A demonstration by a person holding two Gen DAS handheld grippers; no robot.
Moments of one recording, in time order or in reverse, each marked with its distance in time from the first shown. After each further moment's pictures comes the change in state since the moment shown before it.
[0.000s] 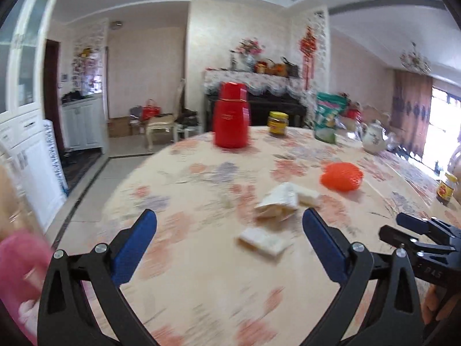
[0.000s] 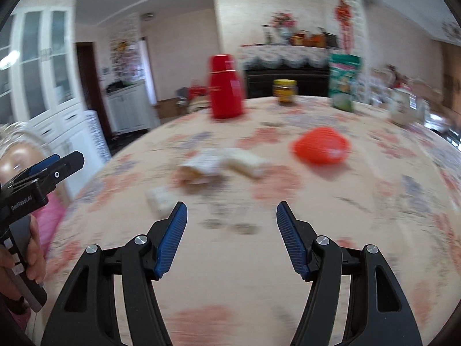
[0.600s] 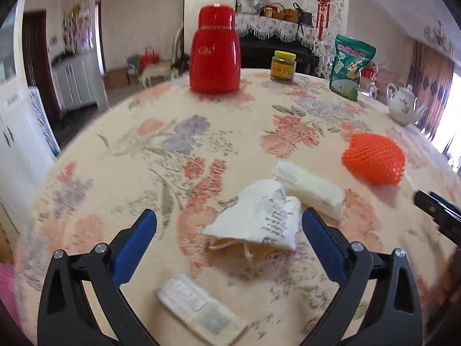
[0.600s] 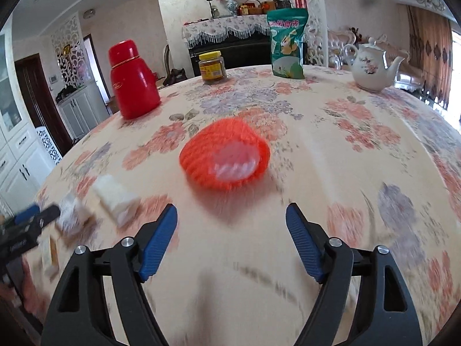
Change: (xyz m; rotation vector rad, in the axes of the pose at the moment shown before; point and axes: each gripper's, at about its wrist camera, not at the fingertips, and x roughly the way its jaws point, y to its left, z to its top) left arm 0.186 -0.052 0.011 -0.068 0.303 0.025; right arm 0.132 -0.145 0.054 0.155 0.131 -0.133
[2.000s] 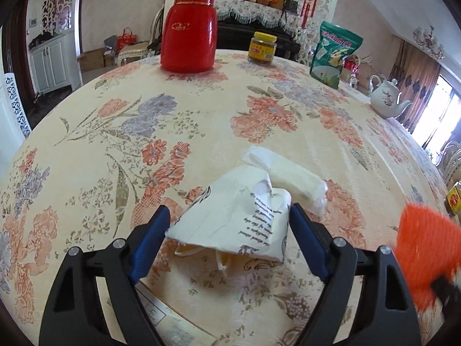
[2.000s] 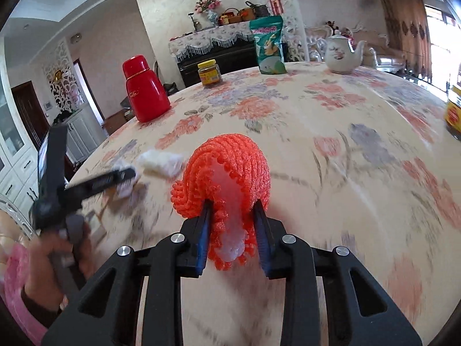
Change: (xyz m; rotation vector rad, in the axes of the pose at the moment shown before) left arm 0.017 -0.009 -0.004 0.008 0.066 -0.133; right arm -0.111 0.048 -0.093 0.135 -0.056 -0.027
